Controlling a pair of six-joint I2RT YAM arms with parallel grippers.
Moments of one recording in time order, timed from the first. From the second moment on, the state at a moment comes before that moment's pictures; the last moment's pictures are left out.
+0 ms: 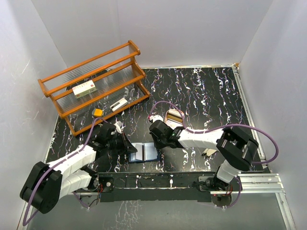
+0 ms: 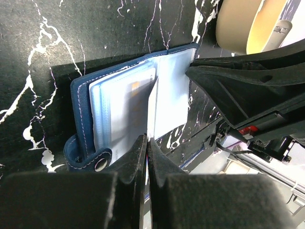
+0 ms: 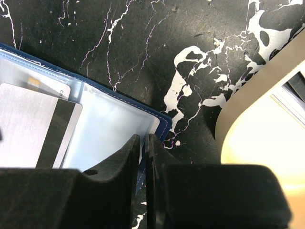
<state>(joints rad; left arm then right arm) -0.50 1.04 0.33 -0.13 0.45 -0.93 0.98 1.62 0.86 -0.21 0.13 0.52</state>
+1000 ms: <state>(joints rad) -0.50 1.19 0.35 -0.08 0.40 -0.88 0.98 1.61 0.84 -0.19 0.13 0.50</state>
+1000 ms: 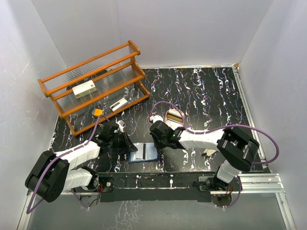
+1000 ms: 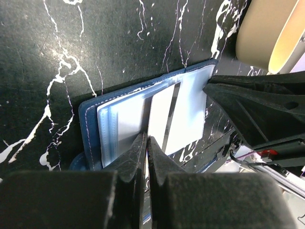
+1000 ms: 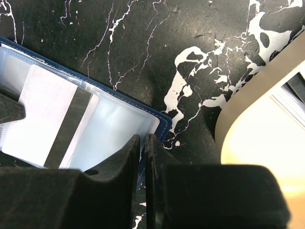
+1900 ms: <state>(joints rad) -0.51 1.13 0.24 0.09 0.36 -1.05 0.98 1.59 0.82 -0.16 0.13 0.61</state>
